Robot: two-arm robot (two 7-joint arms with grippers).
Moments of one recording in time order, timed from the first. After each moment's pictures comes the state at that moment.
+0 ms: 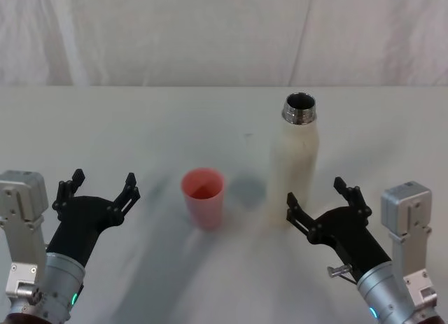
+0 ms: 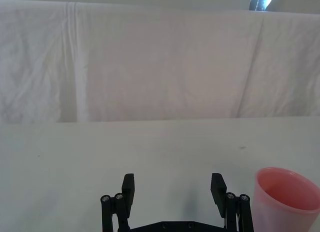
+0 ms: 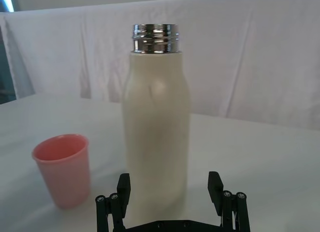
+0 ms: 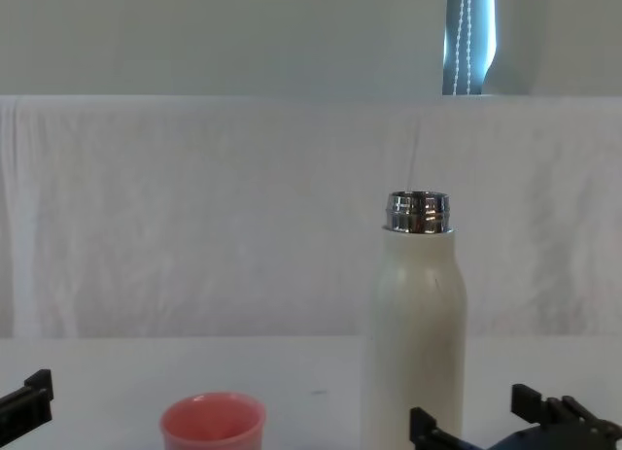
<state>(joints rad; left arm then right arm) 0.27 0.24 0.04 -1.85 -0.25 -0.02 -0.02 -0.16 0.11 -0.29 -1.72 0.06 -0.07 0.14</state>
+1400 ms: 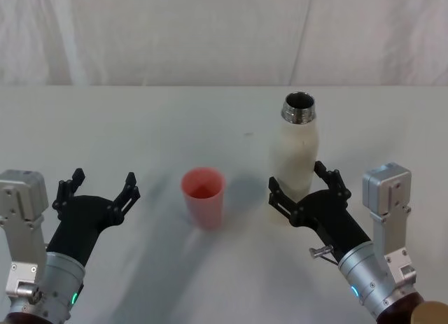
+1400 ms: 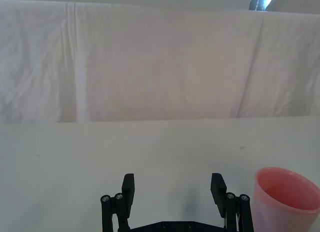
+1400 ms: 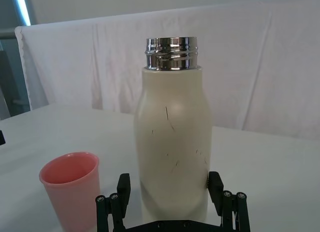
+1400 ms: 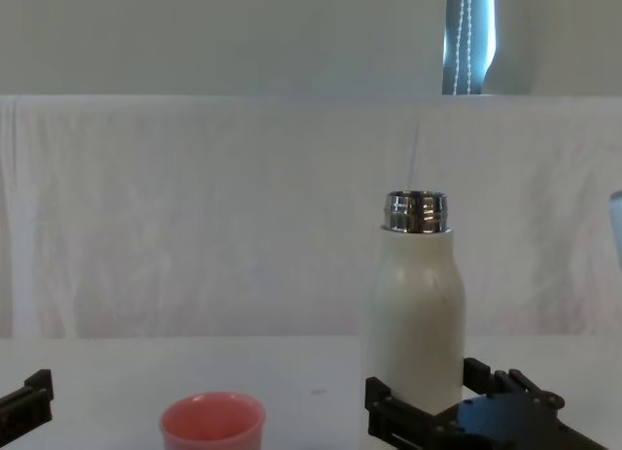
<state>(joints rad) 0.27 0.24 0.04 -1.85 -0.25 -0.02 -0.02 -0.06 0.07 -0.31 -1.63 0.08 -0.09 0.18</state>
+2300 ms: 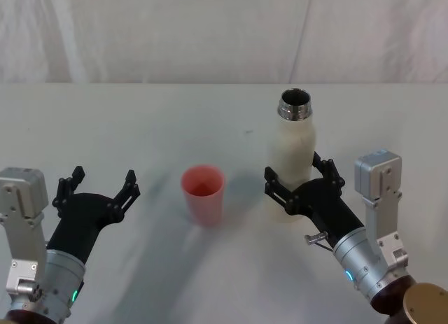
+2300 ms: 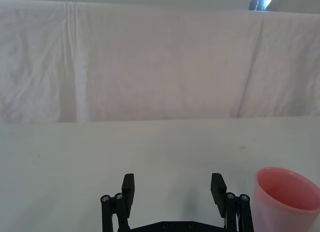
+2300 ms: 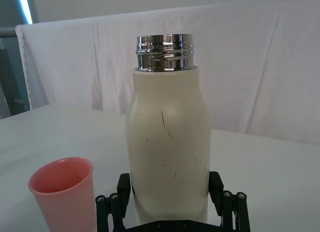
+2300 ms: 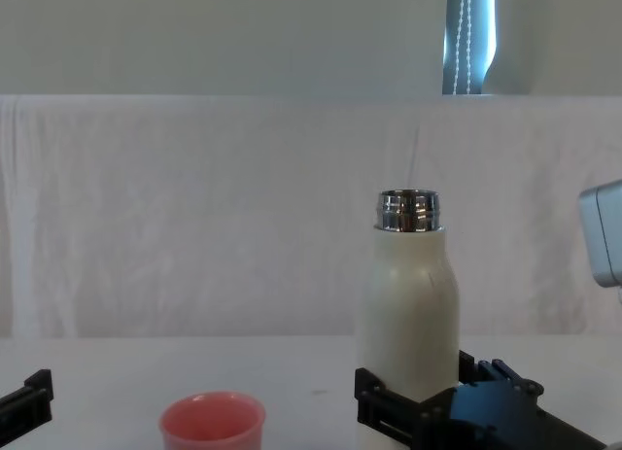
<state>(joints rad) 0.27 0.24 0.04 -1.85 -0.25 -0.02 -0.02 0.00 0.07 -0.32 -1.57 0.09 -0.09 0.19</state>
